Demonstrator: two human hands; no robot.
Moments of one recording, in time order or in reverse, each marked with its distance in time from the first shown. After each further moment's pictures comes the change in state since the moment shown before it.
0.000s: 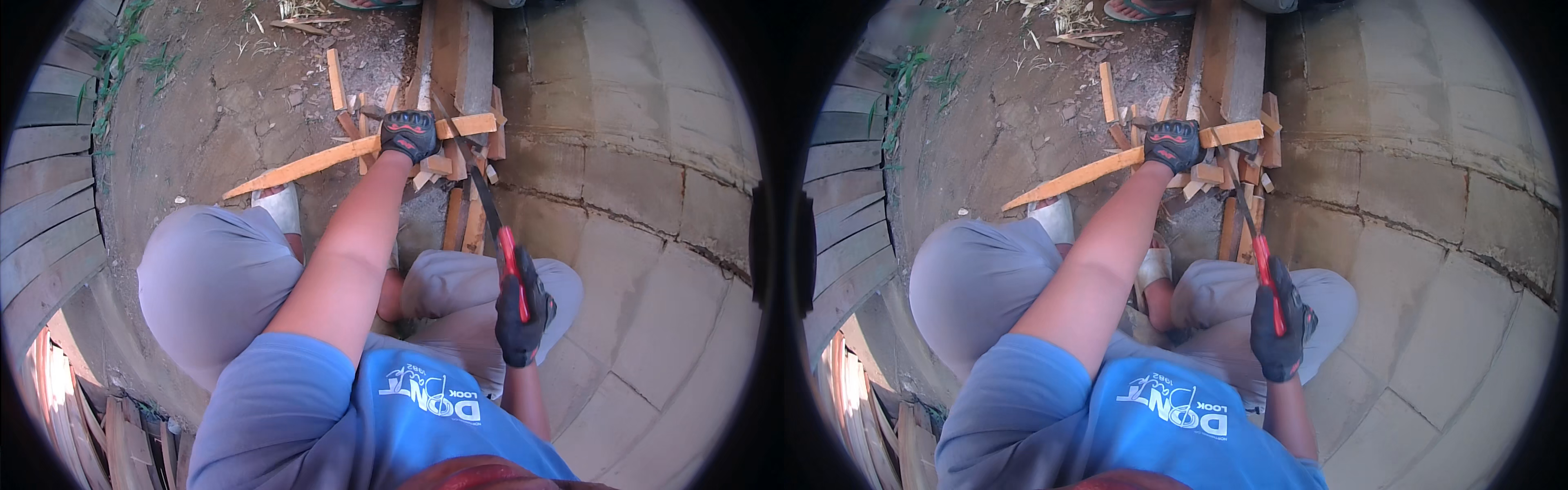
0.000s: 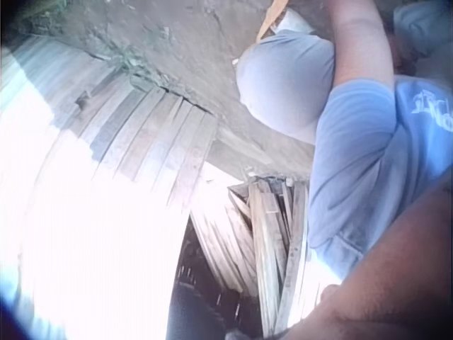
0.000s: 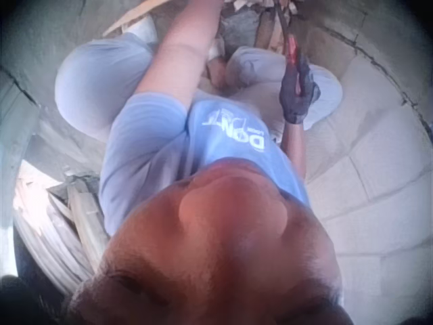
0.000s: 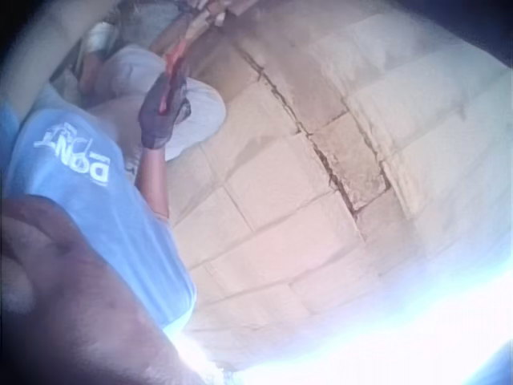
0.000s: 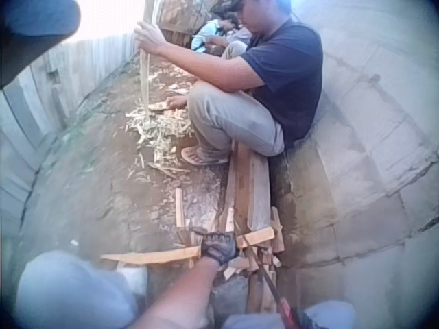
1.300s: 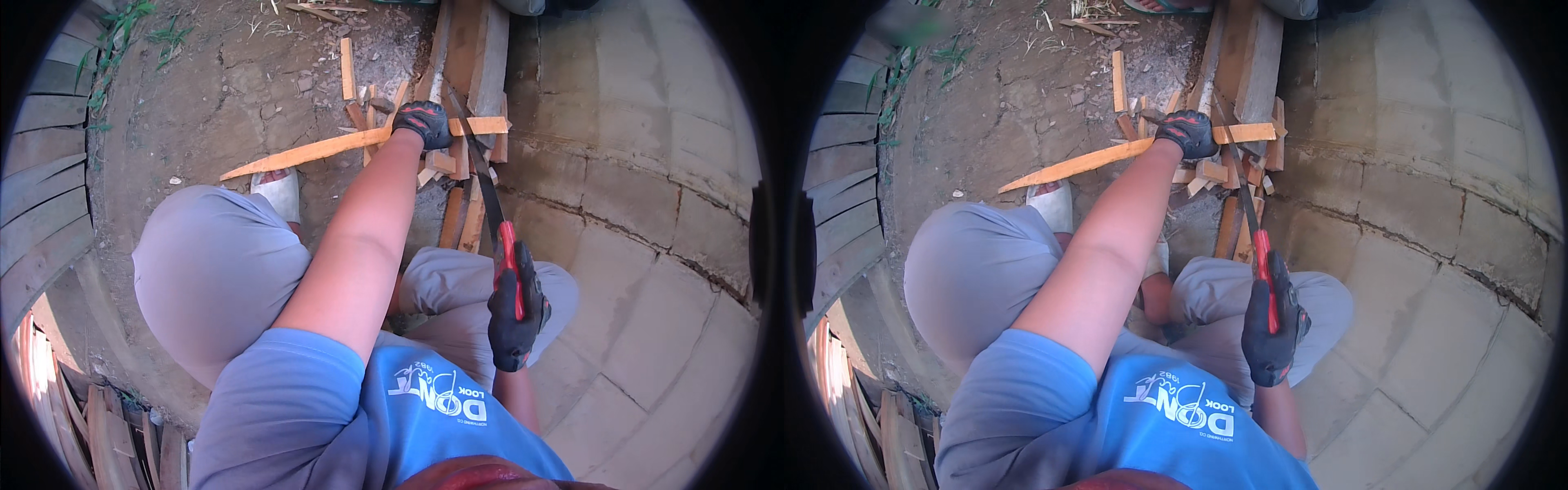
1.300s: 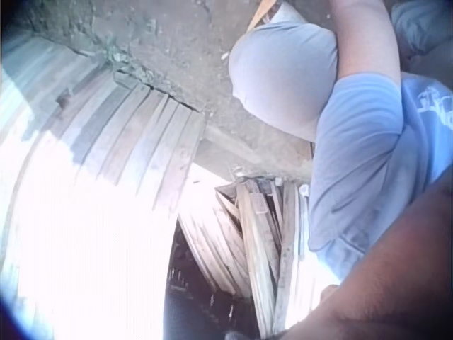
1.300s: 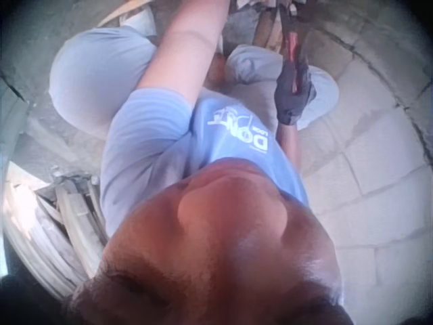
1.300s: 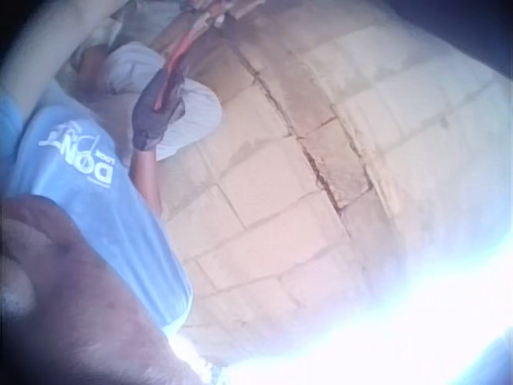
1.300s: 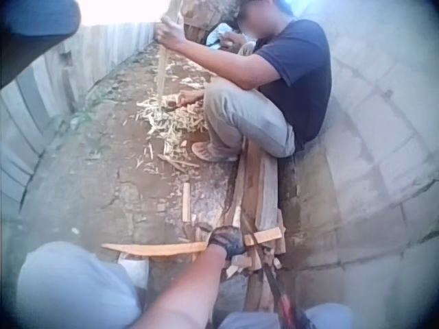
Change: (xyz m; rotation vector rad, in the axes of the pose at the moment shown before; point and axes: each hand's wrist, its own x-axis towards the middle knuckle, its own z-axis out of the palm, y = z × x) left_hand 0.016 -0.006 -0.039 -0.154 -0.360 -0.058; right_hand 0.012 -0.041 0.019 0.009 0.007 0.181
